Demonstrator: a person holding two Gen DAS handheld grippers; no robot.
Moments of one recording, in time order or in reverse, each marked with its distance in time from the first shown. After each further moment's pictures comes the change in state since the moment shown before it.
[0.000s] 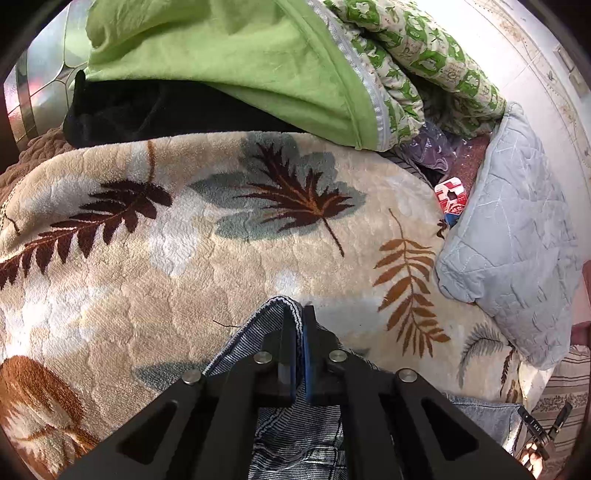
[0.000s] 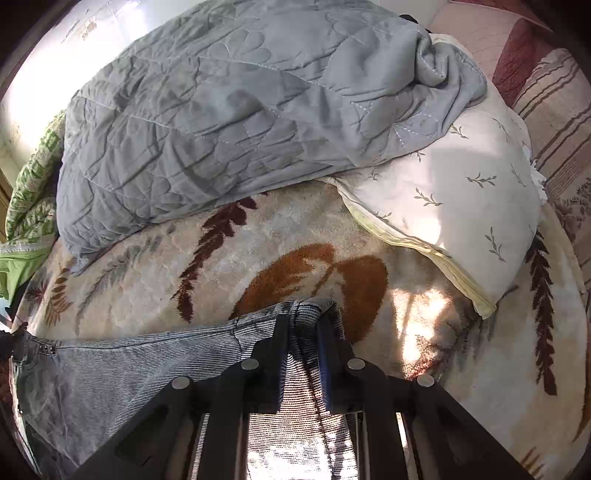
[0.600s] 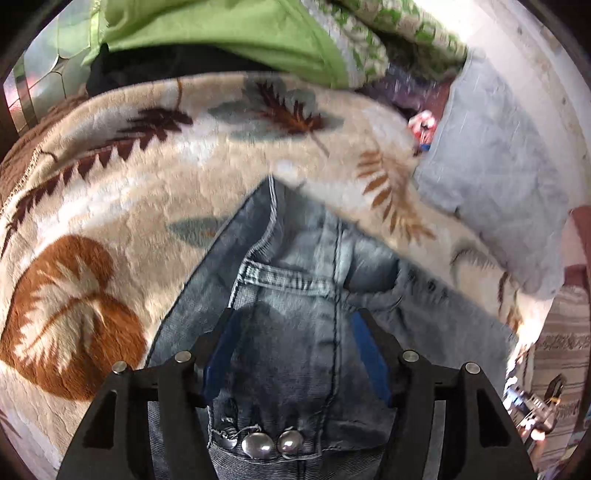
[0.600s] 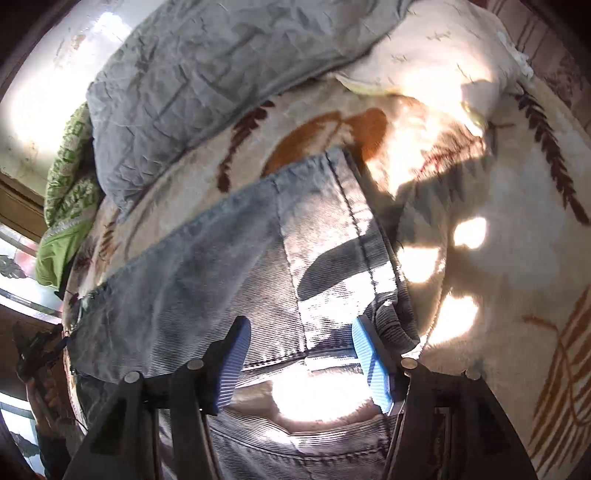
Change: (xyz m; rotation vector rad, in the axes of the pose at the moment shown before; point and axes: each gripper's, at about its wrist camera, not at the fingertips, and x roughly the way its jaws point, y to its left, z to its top) left arm -0.037 0.007 -0.081 0.144 0.201 0.020; right arm -0.032 -0.019 -0.096 0.170 0.206 0.221
